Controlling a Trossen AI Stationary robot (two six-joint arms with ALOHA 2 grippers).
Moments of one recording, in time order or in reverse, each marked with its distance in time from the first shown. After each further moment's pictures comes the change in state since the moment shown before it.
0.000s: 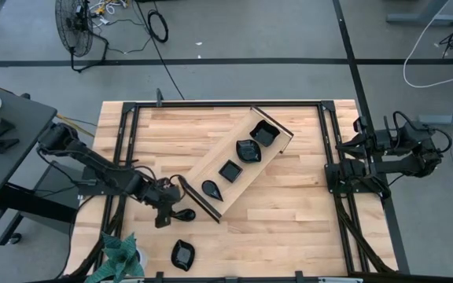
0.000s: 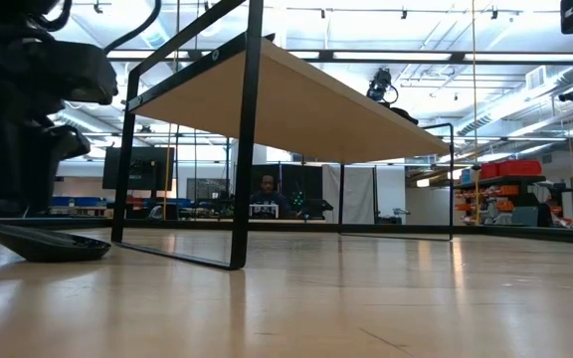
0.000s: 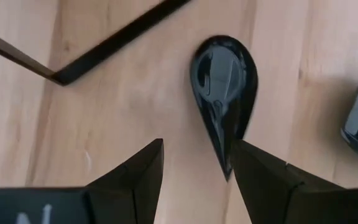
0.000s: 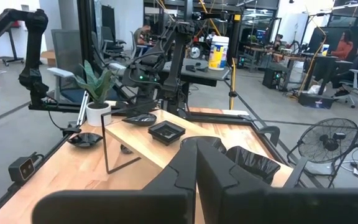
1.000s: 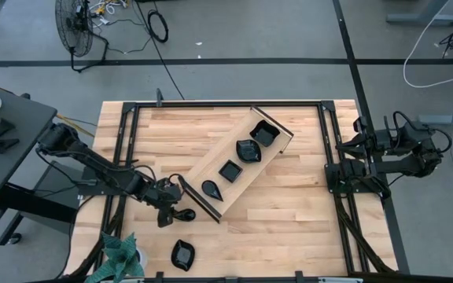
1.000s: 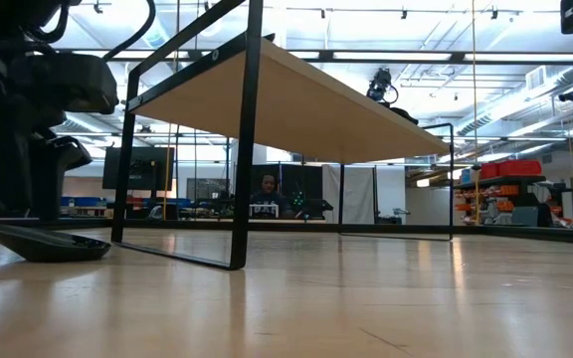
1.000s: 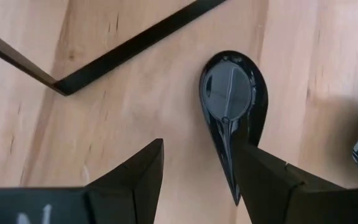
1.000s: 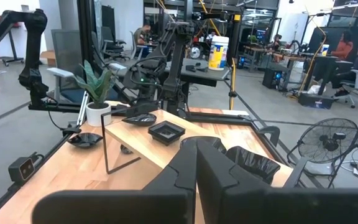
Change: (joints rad) left arm 0.009 0.003 -0.064 0.128 -0.032 -0.033; right arm 0.000 0.000 0.000 0.000 0.000 0.000
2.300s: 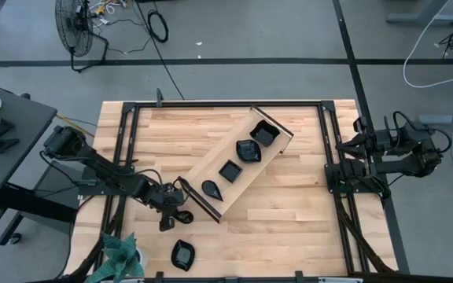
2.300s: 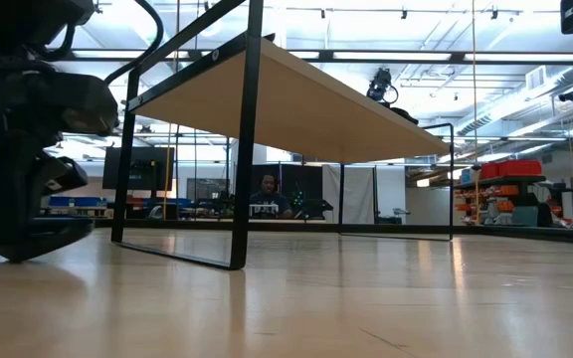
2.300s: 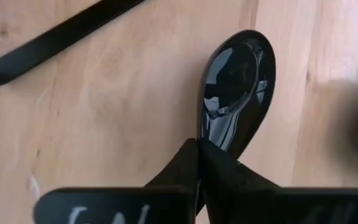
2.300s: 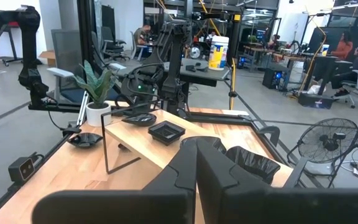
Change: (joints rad) left arm 0.000 0.118 0.000 0.089 0.086 0.000; right arm 0.000 0.000 0.000 0.000 0.000 0.000
